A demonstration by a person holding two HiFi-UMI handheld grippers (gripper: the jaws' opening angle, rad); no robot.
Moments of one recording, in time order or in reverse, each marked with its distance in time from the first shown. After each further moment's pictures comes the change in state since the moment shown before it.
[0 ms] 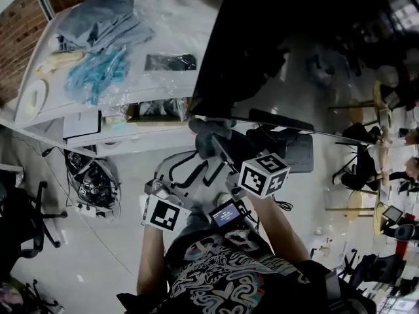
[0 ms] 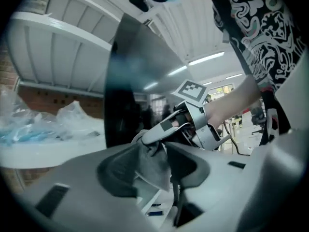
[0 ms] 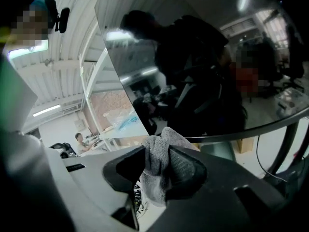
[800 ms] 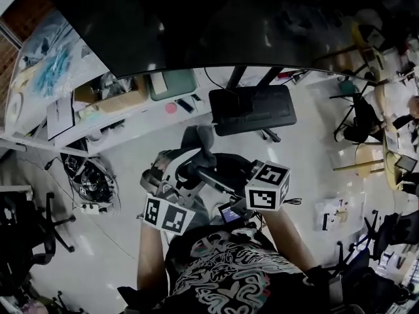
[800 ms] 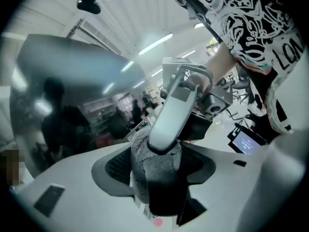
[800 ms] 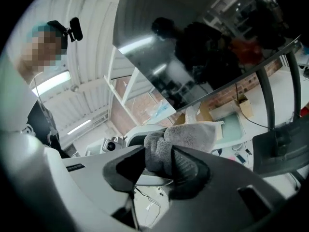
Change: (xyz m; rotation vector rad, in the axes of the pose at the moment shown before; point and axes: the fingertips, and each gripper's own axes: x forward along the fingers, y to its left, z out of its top) left arm 0.042 -0.267 0.037 0.432 0.086 -0.268; right arm -0.261 0.030 -0.109 0.155 0.064 0.319
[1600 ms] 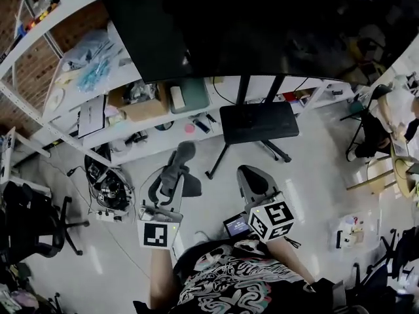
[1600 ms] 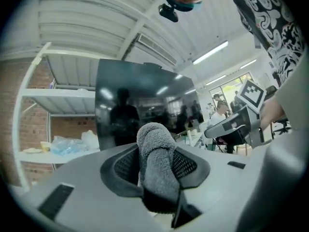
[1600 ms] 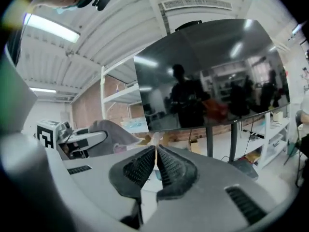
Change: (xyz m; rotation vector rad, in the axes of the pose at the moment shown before) left arm -0.167 -0.024 0.079 -0.485 -0.107 0.611; right arm -0.152 0.066 -0.044 -0.364 -0.273 -0.555
